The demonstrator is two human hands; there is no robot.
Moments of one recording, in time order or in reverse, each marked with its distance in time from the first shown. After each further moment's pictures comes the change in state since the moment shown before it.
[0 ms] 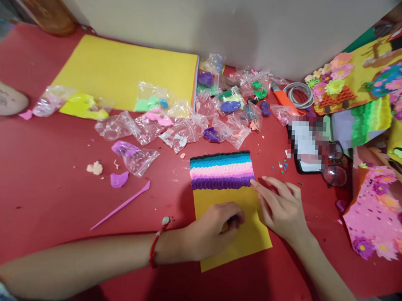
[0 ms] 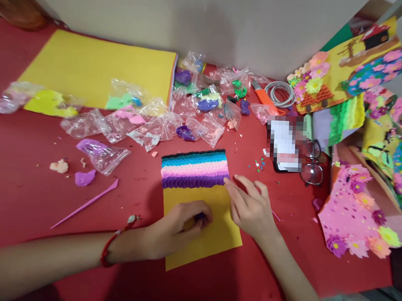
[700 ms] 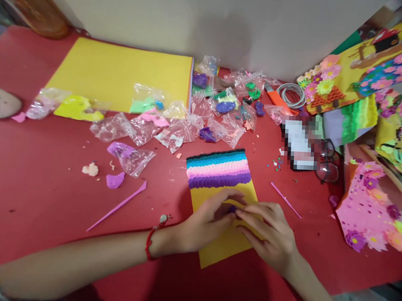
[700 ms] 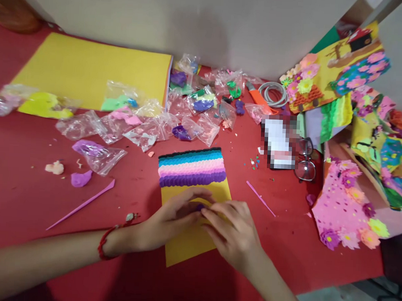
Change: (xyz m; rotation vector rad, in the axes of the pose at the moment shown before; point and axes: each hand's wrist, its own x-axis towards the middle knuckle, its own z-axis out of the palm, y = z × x) left_hand -0.001 -0.005 0.000 -0.579 0.074 -0.017; right_hand -0.011 -0.041 -0.023 0.497 0.054 0.138
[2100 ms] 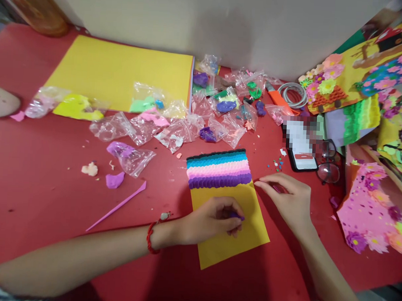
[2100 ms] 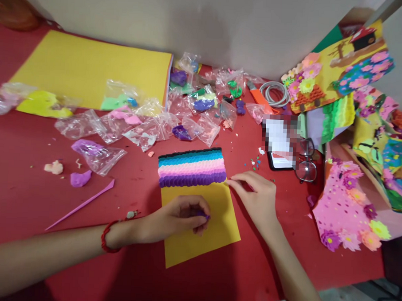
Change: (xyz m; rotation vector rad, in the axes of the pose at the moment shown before) left_hand 0.010 0.000 -0.003 -0.200 -0.137 -0.306; right_hand 0.033 0.051 -0.007 -0.018 0.119 0.387
